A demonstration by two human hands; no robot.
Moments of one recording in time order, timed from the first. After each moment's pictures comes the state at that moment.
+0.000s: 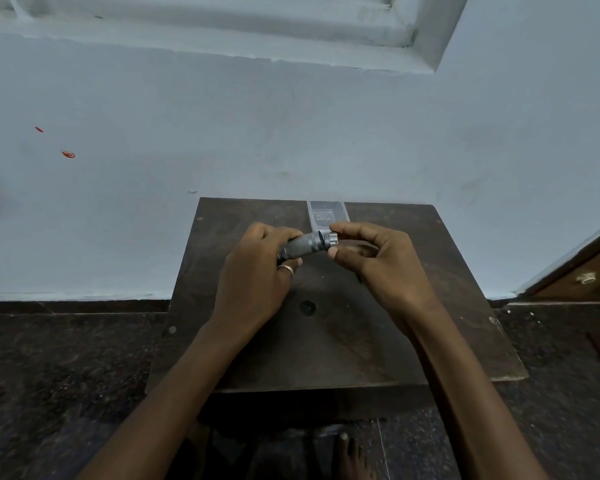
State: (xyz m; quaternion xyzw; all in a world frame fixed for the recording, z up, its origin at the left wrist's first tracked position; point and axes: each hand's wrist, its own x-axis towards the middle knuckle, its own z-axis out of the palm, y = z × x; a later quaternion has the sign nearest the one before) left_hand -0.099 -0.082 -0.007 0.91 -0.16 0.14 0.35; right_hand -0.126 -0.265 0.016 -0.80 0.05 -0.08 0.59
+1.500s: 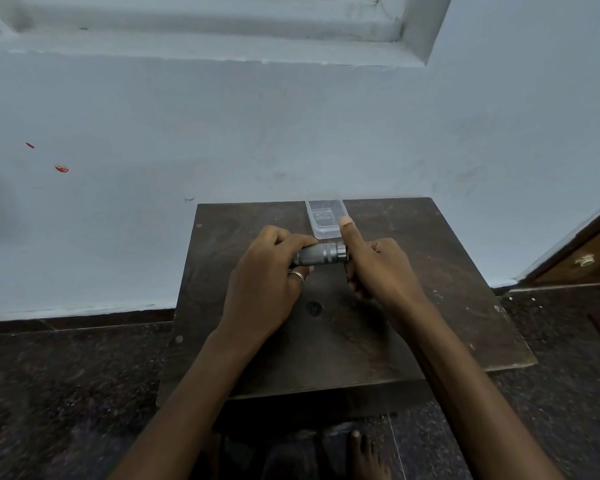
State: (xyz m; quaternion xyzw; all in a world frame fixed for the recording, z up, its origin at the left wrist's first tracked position) left_hand -0.100 -0.082 -0.008 0.89 -0.22 0.13 0.37; right_hand -0.125 -0.250 0.007 -0.83 0.18 -0.05 0.53
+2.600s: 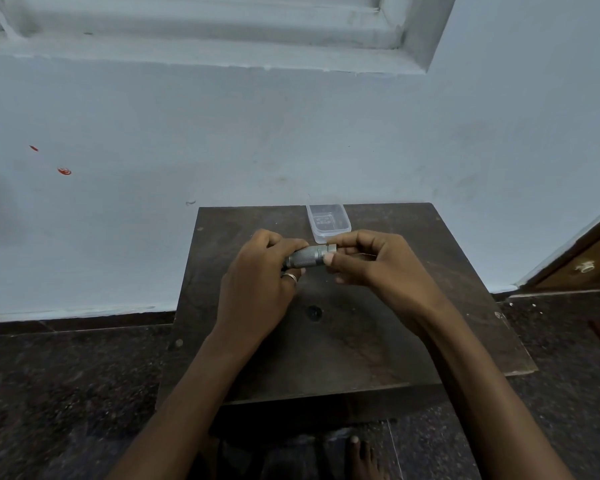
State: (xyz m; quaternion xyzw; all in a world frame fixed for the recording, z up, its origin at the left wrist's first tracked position) left_hand -0.098 -0.076 -0.008 0.90 -0.20 0.14 0.35; right_hand -0.128 -0.262 0.019 -0.77 0.04 -0.01 0.63
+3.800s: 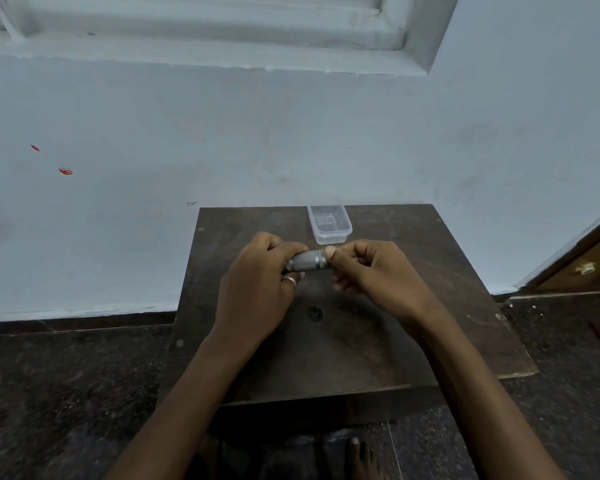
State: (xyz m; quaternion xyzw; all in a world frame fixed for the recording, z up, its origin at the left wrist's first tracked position) left_hand -0.097 -0.074 -0.012 0.91 -0.19 0.15 0.33; right_hand -0.124 -0.262 0.006 -0.83 0.05 -0.01 0.55
